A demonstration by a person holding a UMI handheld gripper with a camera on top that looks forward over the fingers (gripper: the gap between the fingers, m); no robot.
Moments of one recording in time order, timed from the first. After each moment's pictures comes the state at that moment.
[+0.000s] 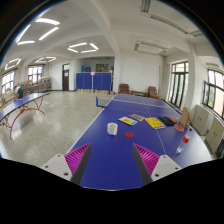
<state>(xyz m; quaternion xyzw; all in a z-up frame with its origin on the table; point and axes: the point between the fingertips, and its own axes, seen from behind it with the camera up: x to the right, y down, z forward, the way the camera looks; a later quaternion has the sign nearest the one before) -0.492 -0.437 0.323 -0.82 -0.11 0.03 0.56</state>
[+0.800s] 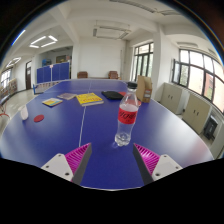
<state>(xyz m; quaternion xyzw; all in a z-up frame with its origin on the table) 0.025 -0.221 0.100 -0.85 0.05 -0.08 0.52</state>
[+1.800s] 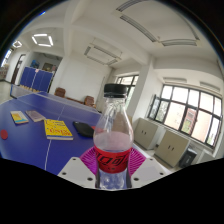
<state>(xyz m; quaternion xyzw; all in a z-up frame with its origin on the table) 0.111 -0.036 0.214 -0.74 0.05 -0.27 0.61</state>
